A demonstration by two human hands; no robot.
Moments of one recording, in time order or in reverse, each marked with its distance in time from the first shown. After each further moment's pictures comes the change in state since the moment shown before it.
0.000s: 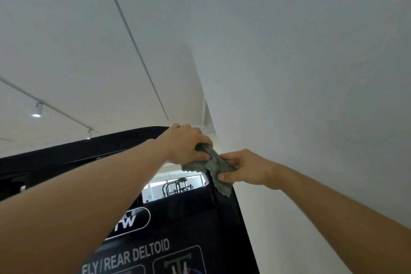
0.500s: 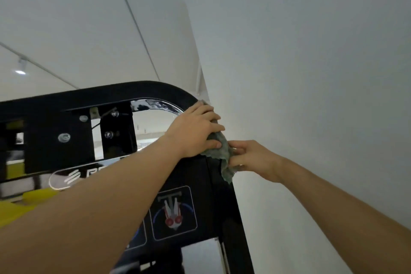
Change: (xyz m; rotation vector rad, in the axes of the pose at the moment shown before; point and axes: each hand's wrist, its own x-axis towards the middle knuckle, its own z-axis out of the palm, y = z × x) left_hand -0.026 0.070 0.052 -0.009 0.276 0.136; right_hand -0.060 0.050 0.029 0.234 0.013 0.139
